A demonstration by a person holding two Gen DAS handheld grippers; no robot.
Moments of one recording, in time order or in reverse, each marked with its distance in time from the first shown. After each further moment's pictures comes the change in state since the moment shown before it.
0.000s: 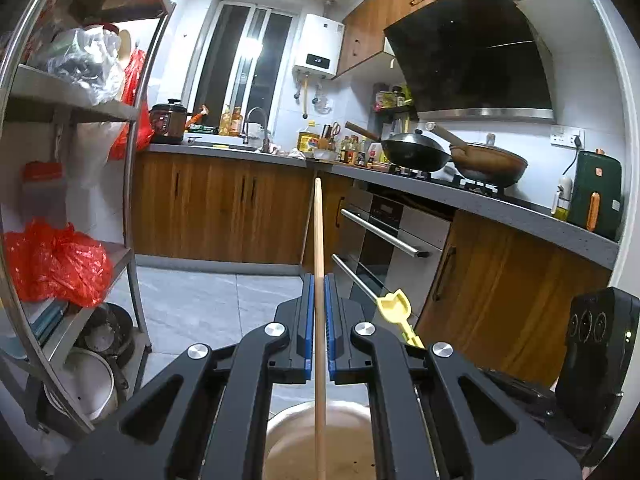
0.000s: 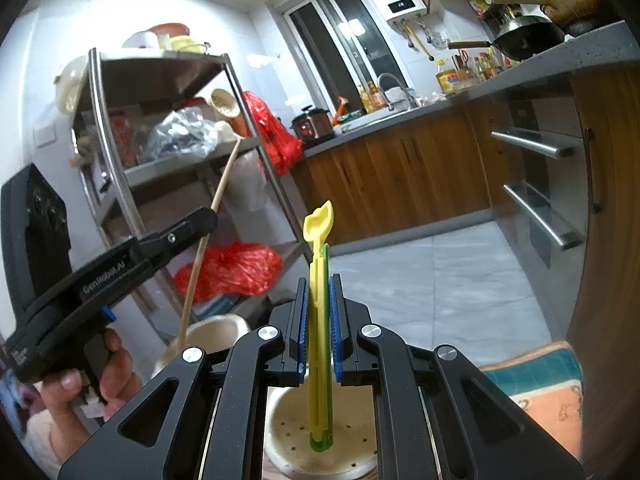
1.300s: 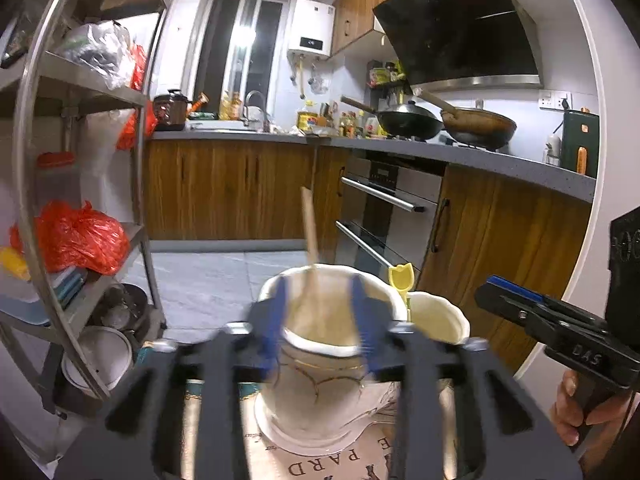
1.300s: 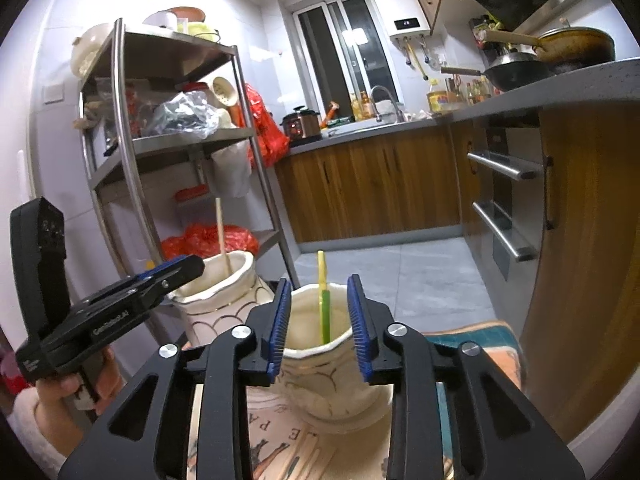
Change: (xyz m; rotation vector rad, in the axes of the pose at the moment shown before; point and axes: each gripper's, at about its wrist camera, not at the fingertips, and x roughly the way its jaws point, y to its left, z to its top) left arm -0.061 -0.006 -0.058 0.065 0.055 0.029; right arm -0.080 0.013 -0.027 -0.111 -0.029 -0.102
